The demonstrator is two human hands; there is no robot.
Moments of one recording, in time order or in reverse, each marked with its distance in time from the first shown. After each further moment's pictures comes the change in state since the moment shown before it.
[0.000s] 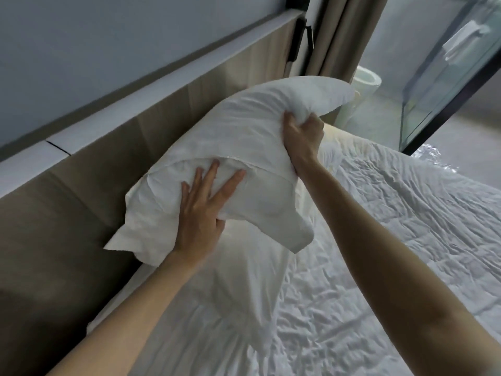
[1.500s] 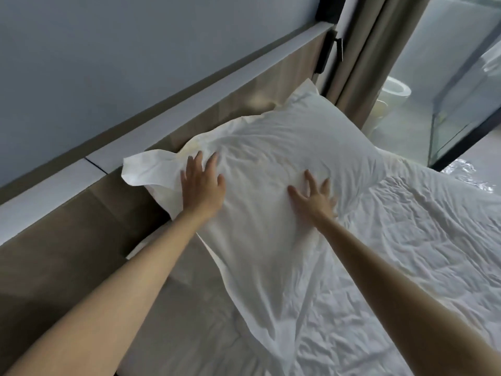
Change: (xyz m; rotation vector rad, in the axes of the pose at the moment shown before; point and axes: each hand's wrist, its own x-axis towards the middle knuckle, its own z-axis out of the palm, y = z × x) left_hand 0.095 -0.094 0.009 0.086 -0.139 -0.463; right_hand -0.007 0.110 0.033 -0.596 -0.500 0.249
